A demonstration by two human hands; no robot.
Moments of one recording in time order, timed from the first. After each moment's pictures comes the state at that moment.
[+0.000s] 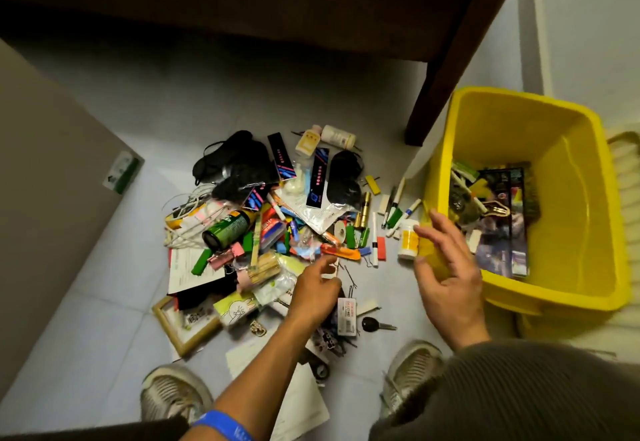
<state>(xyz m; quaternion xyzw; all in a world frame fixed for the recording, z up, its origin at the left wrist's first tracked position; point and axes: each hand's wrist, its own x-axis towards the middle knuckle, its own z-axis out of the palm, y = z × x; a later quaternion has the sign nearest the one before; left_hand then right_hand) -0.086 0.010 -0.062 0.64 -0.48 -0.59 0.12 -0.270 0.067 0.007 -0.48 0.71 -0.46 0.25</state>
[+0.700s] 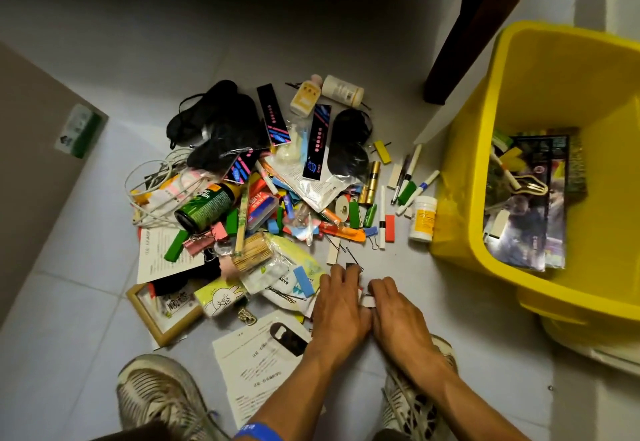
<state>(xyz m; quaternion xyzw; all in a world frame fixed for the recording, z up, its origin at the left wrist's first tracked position) -0.117 0.055 -0.136 0.59 -0.72 -0.37 -0.02 -0.233 0.093 -0.126 -0.61 0.72 0.03 0.33</state>
